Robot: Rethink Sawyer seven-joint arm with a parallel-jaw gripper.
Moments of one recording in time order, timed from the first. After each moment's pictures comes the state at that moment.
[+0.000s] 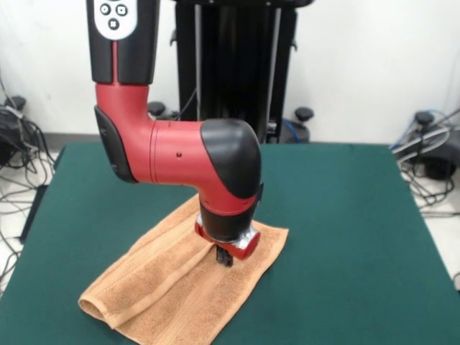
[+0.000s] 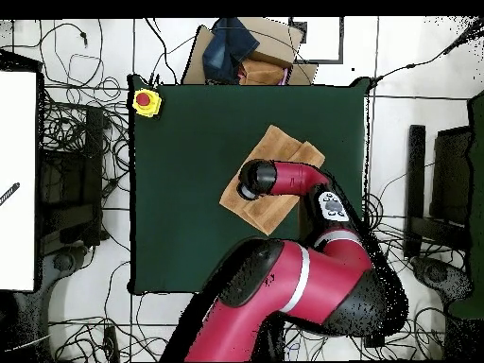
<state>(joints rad) -0.39 -0.06 0.18 1.19 -0.35 0.58 2.27</state>
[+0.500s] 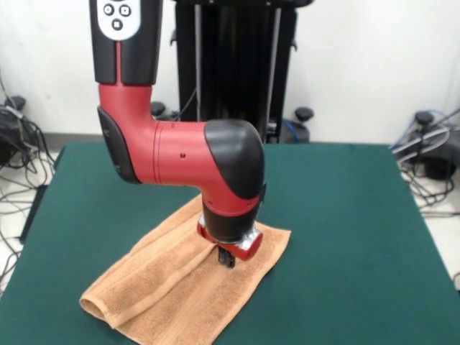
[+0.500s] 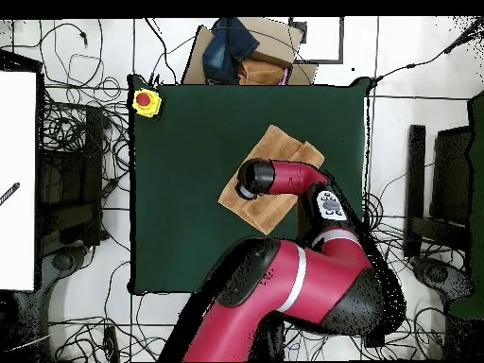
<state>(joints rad) -0.38 -0.06 0.17 1.19 -0.35 0.57 2.27</state>
